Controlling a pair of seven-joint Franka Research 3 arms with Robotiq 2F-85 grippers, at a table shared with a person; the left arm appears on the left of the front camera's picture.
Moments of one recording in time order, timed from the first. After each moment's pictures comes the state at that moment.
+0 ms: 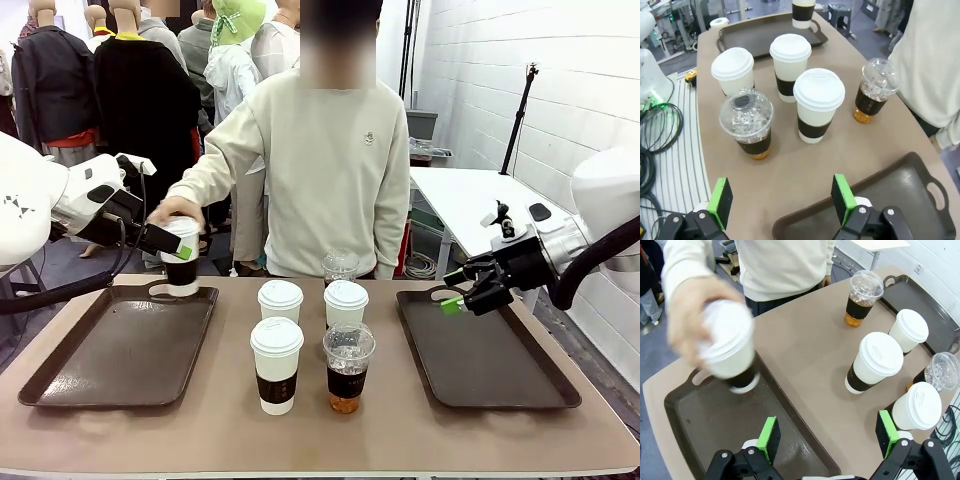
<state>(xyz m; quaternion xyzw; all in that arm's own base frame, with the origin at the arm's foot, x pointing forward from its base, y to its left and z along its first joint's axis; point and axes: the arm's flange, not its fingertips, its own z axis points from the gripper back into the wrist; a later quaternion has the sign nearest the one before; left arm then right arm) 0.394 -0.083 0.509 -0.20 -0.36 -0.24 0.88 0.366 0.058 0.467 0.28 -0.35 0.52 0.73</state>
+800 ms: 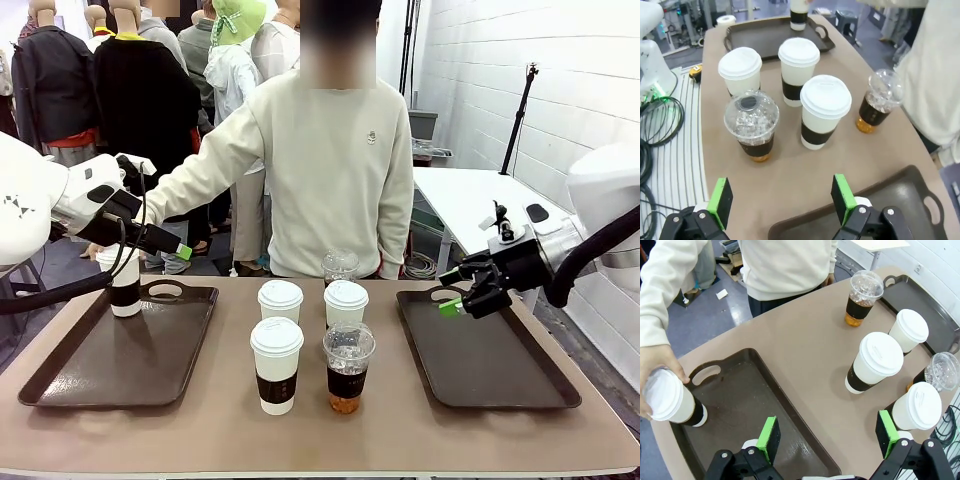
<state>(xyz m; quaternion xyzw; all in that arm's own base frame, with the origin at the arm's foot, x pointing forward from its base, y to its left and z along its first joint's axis) 0.394 -0.082 0.509 -0.20 -0.36 -0.24 0.88 0.366 0.064 0.462 0.28 -0.36 0.55 0.70</state>
